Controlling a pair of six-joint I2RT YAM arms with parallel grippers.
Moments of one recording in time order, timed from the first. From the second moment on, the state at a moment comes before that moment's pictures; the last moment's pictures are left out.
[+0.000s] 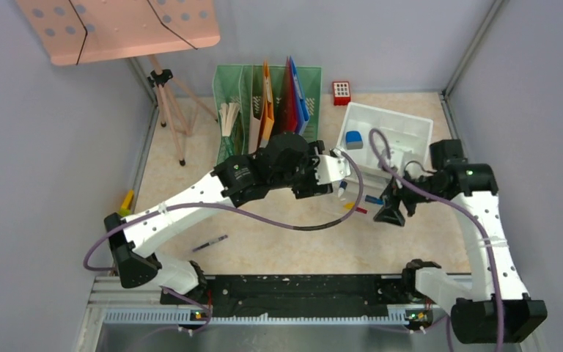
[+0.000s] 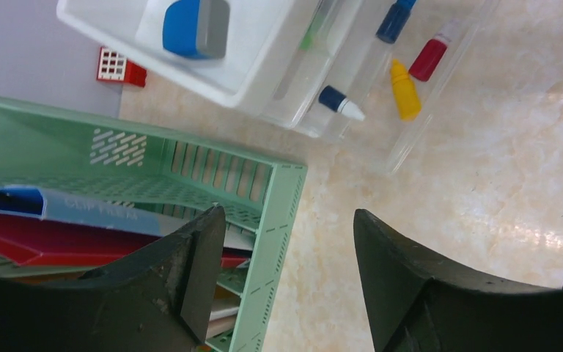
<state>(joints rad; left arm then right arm) -1.05 1.43 1.51 -0.63 0.00 0.54 -0.07 1.02 1.19 -1.38 -0.86 -0.92</state>
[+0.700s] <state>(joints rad) -0.62 1.30 1.41 -0.70 0.10 0.47 0.56 1.00 0.78 -1.01 -0.55 -0.83</state>
